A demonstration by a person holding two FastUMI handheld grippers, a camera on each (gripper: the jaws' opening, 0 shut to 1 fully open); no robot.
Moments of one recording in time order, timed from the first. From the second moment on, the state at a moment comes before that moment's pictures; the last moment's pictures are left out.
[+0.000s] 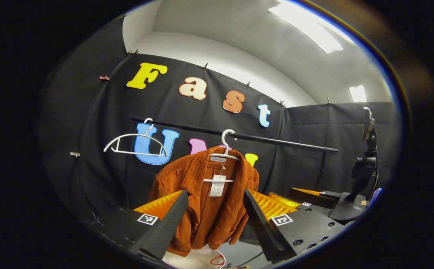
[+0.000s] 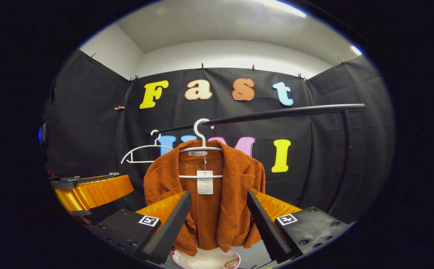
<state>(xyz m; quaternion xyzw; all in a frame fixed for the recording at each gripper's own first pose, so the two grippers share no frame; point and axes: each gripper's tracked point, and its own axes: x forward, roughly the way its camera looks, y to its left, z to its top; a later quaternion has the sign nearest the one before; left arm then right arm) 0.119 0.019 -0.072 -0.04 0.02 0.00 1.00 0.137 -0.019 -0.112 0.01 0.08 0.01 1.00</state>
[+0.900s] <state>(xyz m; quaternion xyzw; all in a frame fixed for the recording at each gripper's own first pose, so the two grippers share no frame) 0.249 0.059 -0.169 -0.02 0.05 0.20 0.98 0.285 -0.051 -0.237 0.07 0.16 0.07 0.98</state>
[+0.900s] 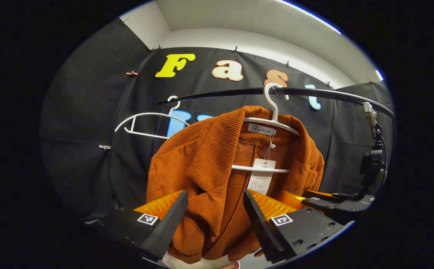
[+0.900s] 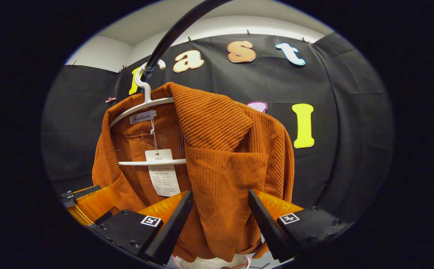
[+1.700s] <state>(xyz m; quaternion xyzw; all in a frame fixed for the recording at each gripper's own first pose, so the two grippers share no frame) 0.329 0.101 -0.177 -0.04 0.00 0.24 0.97 0.333 -0.049 -0.248 0.07 0.16 0.08 0.98</state>
